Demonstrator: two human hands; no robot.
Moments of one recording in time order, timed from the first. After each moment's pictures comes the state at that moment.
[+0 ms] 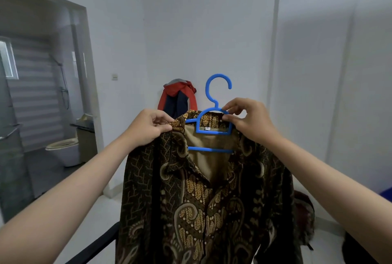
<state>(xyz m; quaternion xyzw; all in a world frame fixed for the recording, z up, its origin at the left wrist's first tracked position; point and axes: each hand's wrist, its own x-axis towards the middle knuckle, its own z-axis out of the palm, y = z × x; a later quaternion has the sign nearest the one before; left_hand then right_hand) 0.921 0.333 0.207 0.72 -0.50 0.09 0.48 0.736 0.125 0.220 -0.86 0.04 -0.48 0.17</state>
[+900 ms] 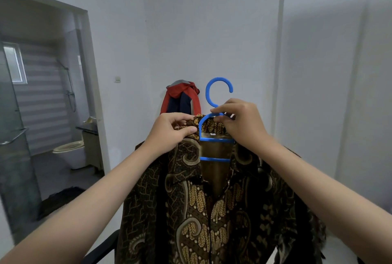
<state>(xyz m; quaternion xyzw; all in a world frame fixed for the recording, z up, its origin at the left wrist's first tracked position) 0.903 0.267 0.200 0.68 -0.51 0.13 0.52 0.772 0.112 0.217 -0.85 0.01 -0.51 0.13</state>
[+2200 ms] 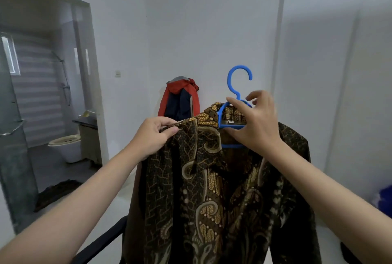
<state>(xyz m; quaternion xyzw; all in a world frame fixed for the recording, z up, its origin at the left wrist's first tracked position) 0.896 0.364 0.189 0.68 -0.47 0.03 0.56 0.740 0.152 0.201 -0.82 0.10 -0.56 -0.09</state>
